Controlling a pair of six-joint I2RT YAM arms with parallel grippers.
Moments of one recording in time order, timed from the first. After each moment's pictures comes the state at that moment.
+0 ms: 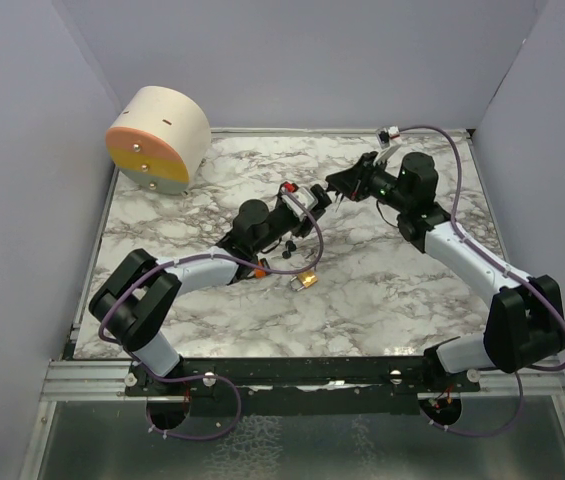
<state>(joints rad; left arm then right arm) -0.70 1.60 0.81 0.83 0.18 0.20 0.35 1.41 0.97 0.33 -0.47 0.45</state>
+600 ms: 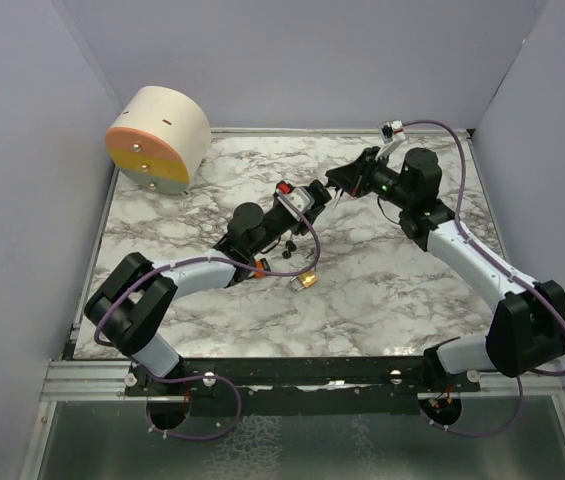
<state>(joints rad) -0.71 1.57 0.79 0.89 0.16 0.19 0.36 1.39 1.02 0.28 -0.46 0.46</state>
